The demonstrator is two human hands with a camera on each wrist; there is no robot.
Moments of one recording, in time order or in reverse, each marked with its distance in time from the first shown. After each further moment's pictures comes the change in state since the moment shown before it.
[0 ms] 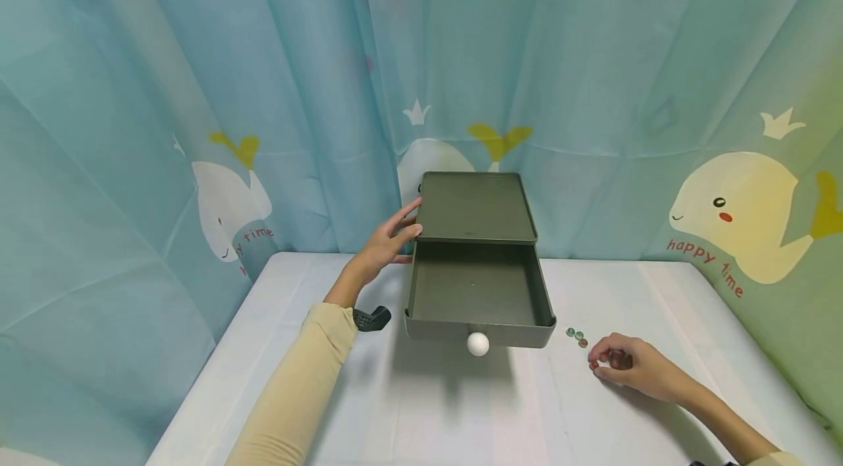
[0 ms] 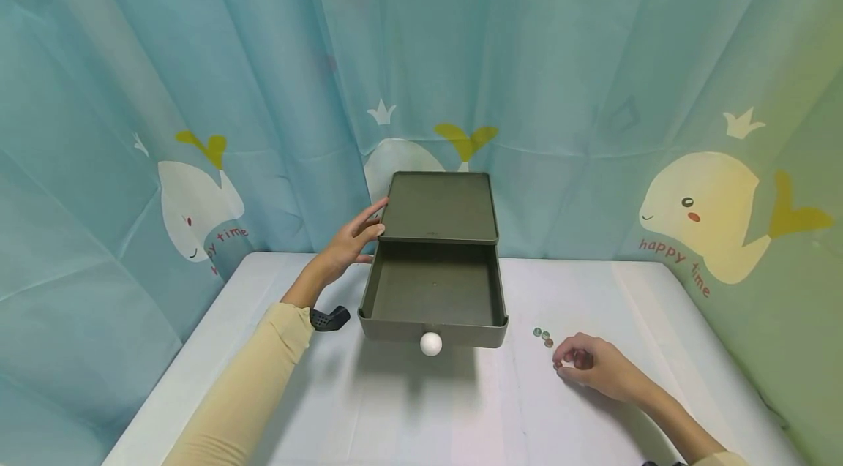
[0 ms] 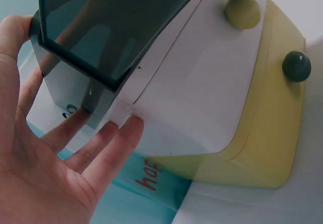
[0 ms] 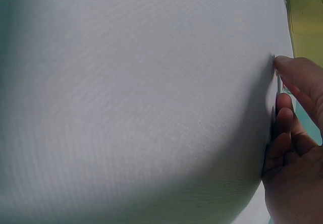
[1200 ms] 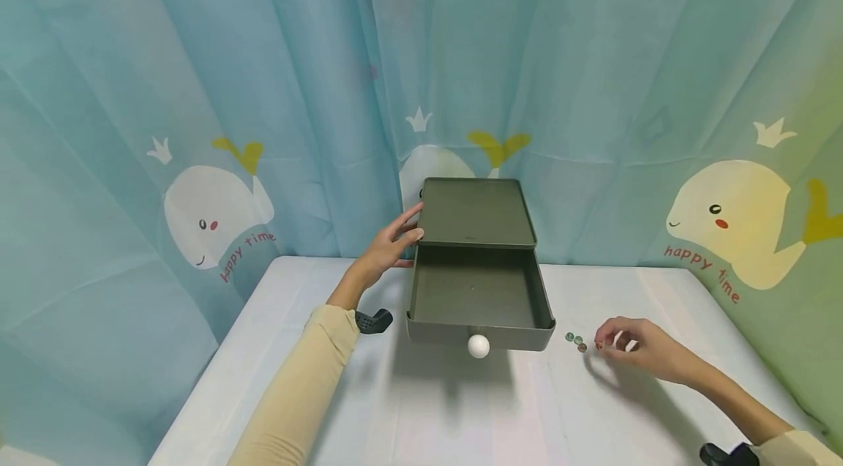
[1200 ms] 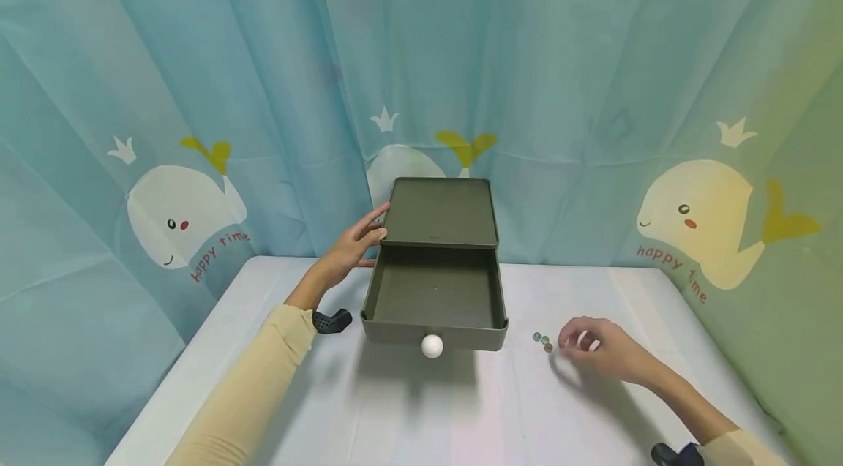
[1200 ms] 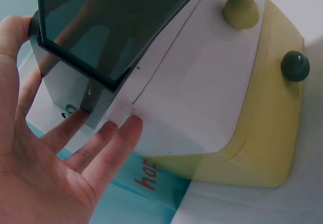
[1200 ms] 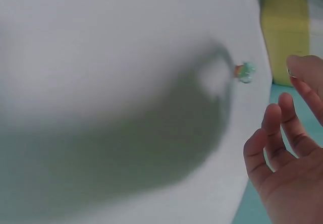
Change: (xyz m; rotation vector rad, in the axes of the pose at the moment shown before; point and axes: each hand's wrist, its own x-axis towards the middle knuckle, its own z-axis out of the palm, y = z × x) left_hand 0.001 -0.003 -0.001 0.000 0.010 -0.019; right_hand 0.021 -0.018 -0.030 -0.071 0.008 -0.061
